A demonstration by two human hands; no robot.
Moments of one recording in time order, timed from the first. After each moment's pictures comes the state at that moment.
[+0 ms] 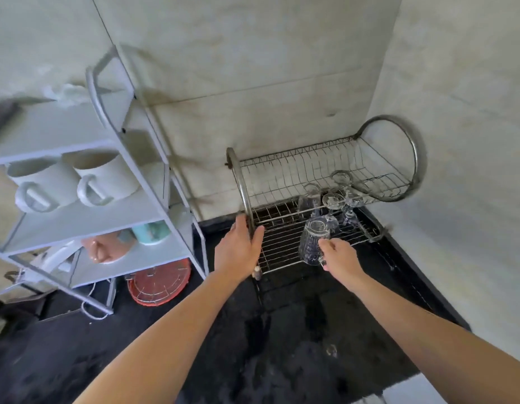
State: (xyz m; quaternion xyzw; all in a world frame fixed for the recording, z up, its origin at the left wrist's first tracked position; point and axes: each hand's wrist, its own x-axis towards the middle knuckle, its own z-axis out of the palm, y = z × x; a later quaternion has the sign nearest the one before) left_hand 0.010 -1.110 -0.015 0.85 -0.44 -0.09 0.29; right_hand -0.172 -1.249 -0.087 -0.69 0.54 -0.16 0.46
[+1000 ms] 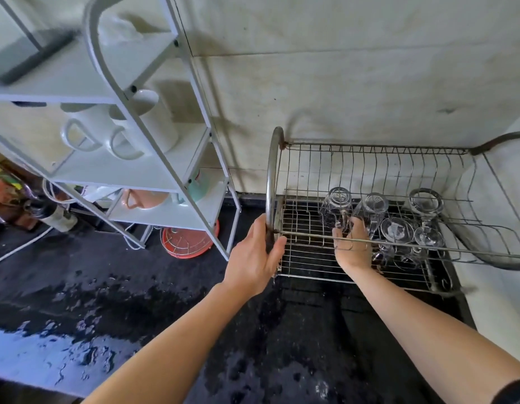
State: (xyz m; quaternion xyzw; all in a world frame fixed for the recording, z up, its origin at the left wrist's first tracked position) left_hand -0.007 -1.133 -0.043 0.86 -0.36 -0.07 0.36; right_hand -0.072 -1.349 -0.151 -0.81 0.45 -0.12 0.35
